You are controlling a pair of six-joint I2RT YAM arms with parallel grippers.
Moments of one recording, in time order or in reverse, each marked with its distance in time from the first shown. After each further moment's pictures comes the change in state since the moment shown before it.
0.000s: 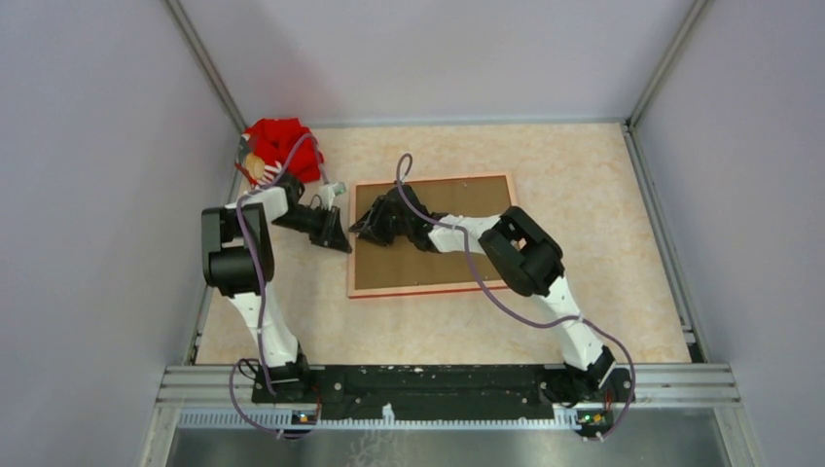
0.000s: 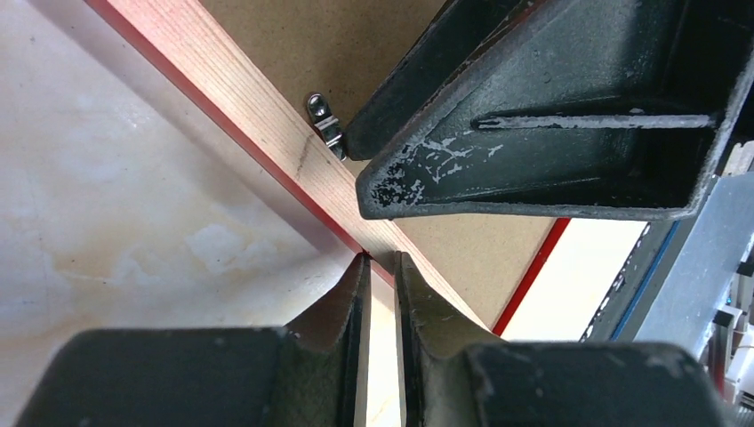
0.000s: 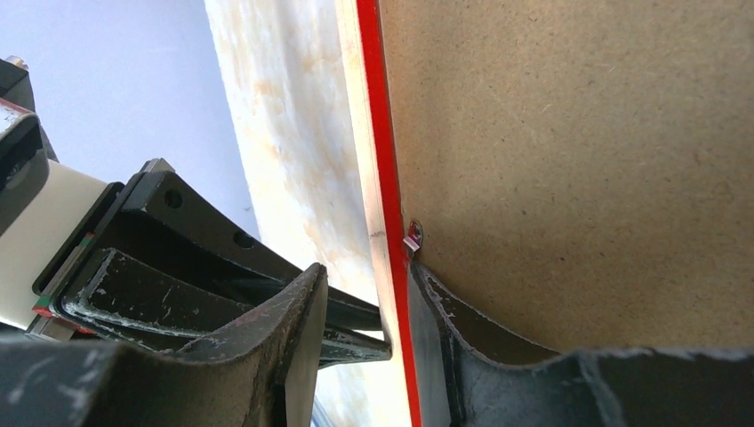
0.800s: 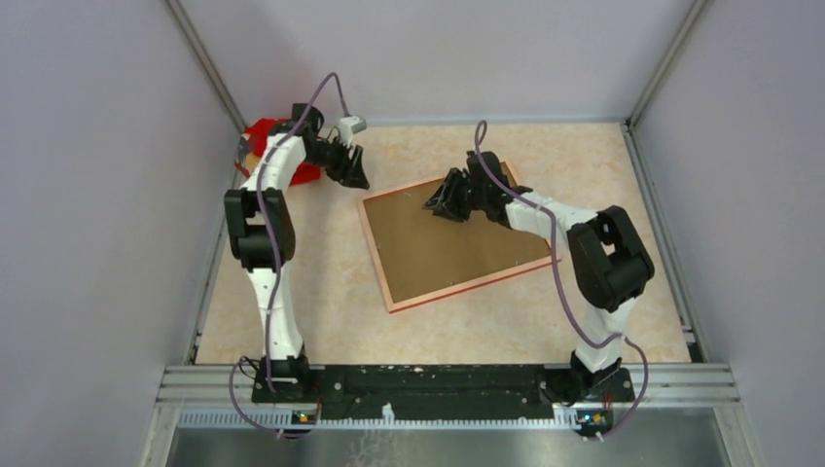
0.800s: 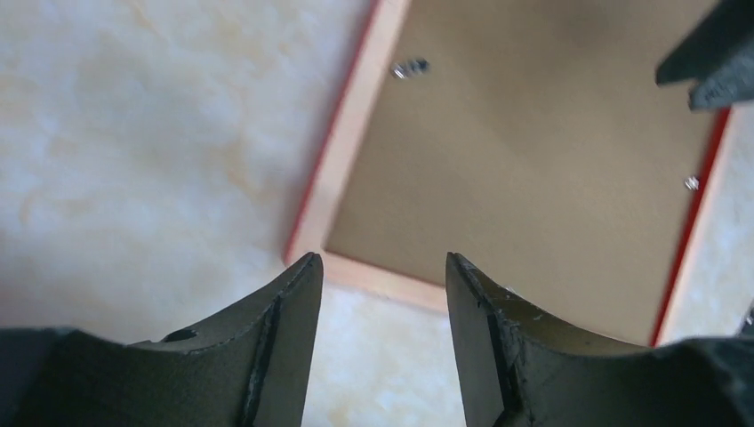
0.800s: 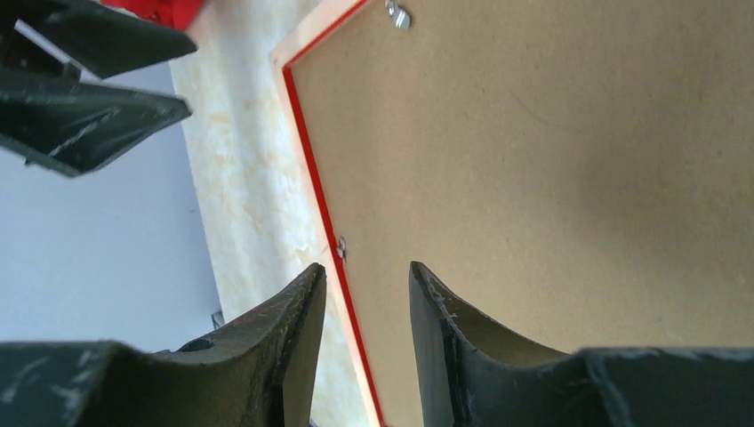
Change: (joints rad) left arm -0.114 0.175 0.637 -0.159 -0.062 0.052; right arm -0.318 -0.504 -0.389 -0.243 -0.117 -0.325
